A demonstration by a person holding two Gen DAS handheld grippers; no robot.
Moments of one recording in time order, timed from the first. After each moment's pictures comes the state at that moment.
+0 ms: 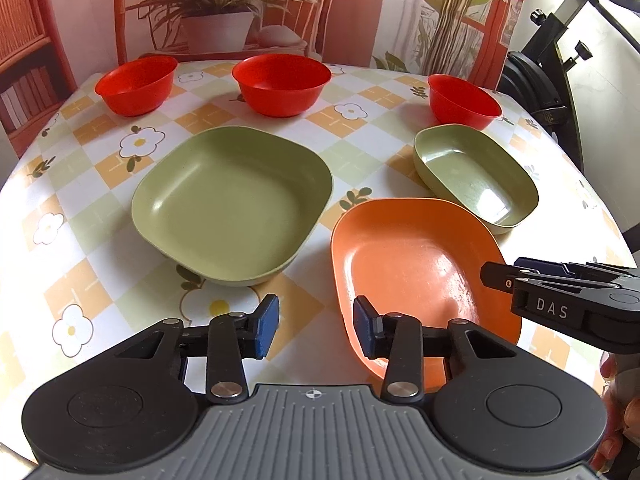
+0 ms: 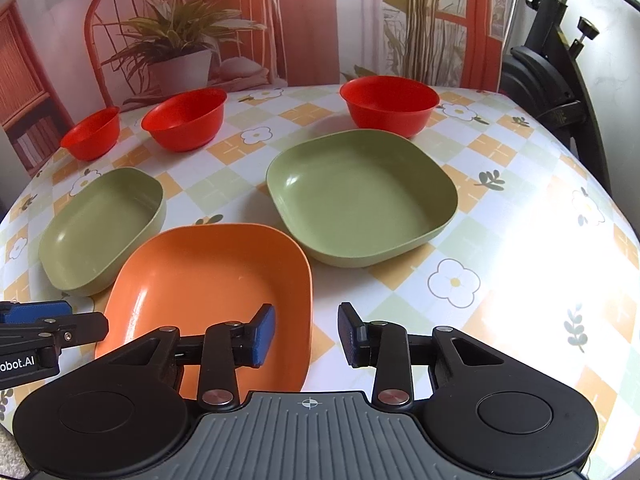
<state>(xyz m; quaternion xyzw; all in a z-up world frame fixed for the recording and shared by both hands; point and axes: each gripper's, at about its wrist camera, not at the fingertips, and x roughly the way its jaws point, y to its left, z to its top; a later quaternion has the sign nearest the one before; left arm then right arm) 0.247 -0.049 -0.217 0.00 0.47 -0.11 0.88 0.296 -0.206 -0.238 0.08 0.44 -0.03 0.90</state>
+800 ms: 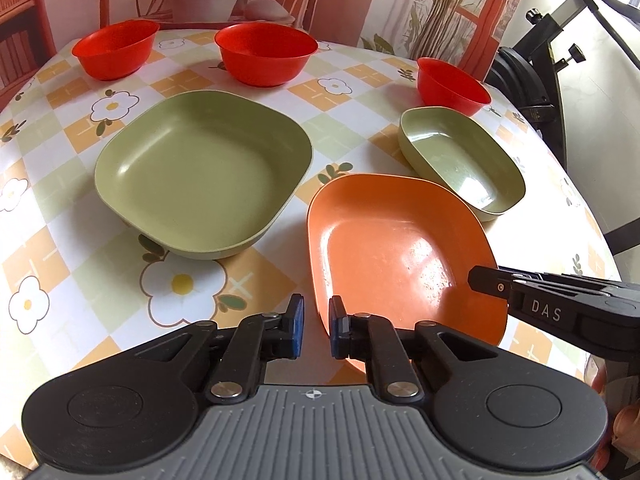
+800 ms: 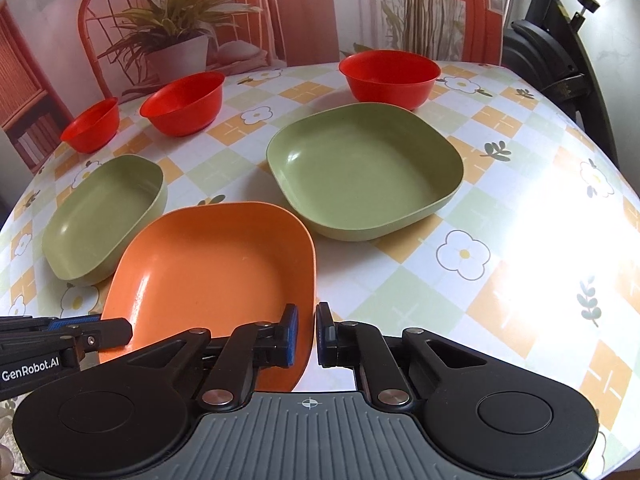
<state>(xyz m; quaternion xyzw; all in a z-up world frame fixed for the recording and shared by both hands) 0.254 -0.050 -0.233 -0.04 0.49 -0.13 0.86 0.295 -0.208 -0.246 0.11 0.46 -0.02 0.88</state>
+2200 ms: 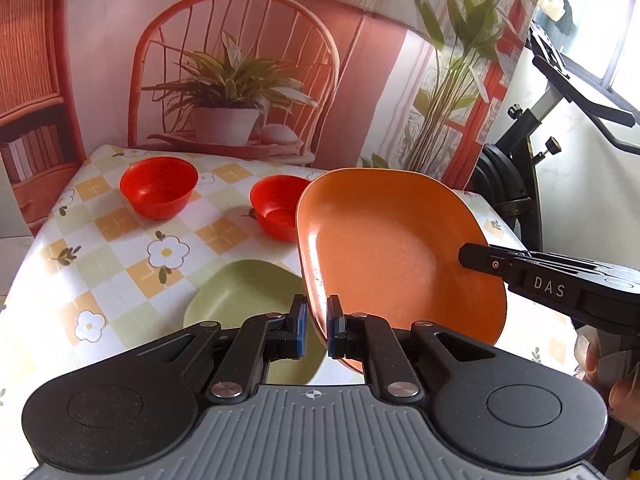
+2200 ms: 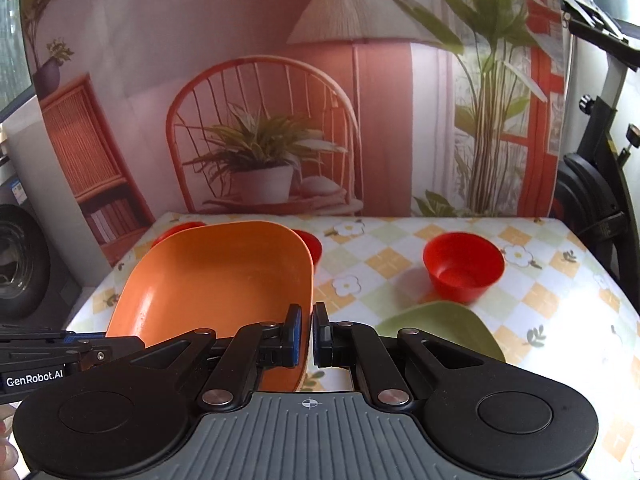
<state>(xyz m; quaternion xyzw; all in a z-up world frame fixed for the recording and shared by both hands) 0.257 0.000 -0.110 -0.06 0.38 -0.13 0.91 0.332 -0.175 -0.104 0.08 0.32 0.05 0.94</state>
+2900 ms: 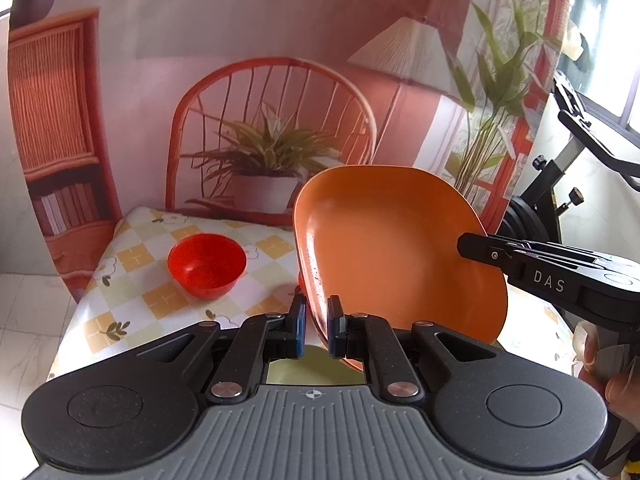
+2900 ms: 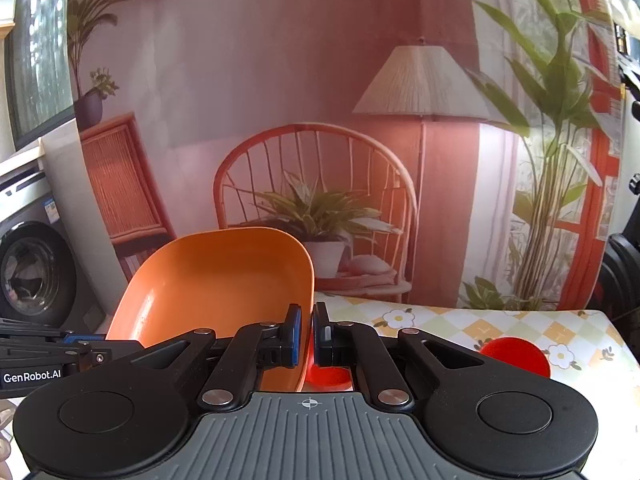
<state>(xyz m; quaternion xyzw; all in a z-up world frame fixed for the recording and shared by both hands) 0.291 0.031 -0.064 -0.06 0.34 -0.09 0.93 0.399 -0.138 -0.057 0.05 0.26 0.11 0.96</state>
